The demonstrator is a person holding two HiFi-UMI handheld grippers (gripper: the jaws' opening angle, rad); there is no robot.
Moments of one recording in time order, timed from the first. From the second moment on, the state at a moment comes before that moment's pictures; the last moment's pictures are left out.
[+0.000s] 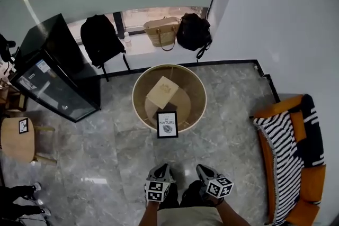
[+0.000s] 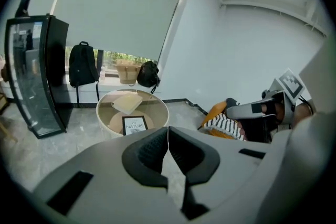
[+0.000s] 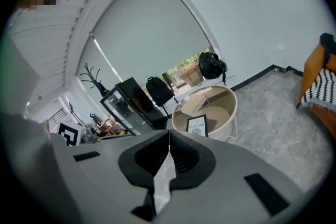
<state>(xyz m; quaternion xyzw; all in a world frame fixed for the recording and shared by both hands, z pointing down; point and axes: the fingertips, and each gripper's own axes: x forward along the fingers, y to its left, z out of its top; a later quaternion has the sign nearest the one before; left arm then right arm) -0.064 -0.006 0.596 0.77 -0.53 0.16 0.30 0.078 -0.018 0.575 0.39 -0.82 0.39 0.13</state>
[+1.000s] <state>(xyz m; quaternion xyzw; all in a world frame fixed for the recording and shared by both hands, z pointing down) -0.124 -0.092 0.773 0.74 -0.53 0.15 0.39 0.014 -0.123 0.759 0.30 -0.82 0.47 0.12</state>
